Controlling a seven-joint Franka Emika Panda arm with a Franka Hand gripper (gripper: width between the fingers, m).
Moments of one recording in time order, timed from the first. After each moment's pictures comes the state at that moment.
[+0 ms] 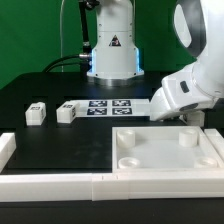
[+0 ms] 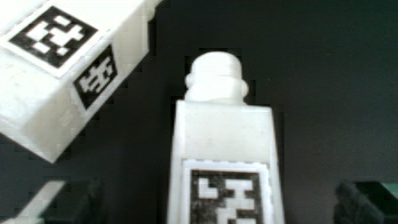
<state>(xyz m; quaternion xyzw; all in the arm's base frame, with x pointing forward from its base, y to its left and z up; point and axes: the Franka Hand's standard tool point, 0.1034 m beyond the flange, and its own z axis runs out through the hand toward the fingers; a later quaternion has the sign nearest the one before) 0.397 0.152 0.011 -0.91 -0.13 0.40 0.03</state>
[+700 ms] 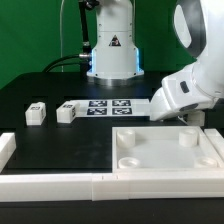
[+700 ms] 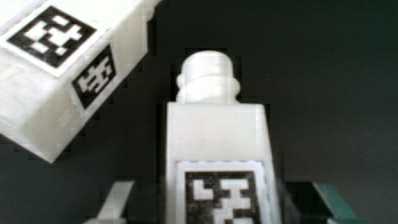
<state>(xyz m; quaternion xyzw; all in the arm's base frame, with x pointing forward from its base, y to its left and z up) 0.397 0.152 0.011 -0.91 -0.13 0.40 0.03</state>
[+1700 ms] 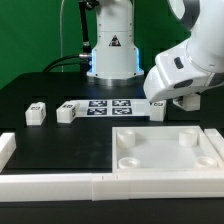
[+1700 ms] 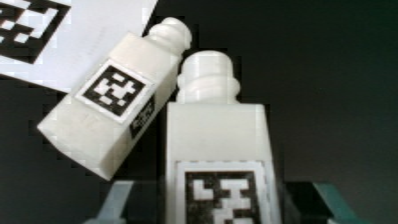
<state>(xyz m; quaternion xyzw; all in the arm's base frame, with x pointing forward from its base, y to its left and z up) 0.399 0.139 0.048 -0.91 -0.14 0.38 0.03</state>
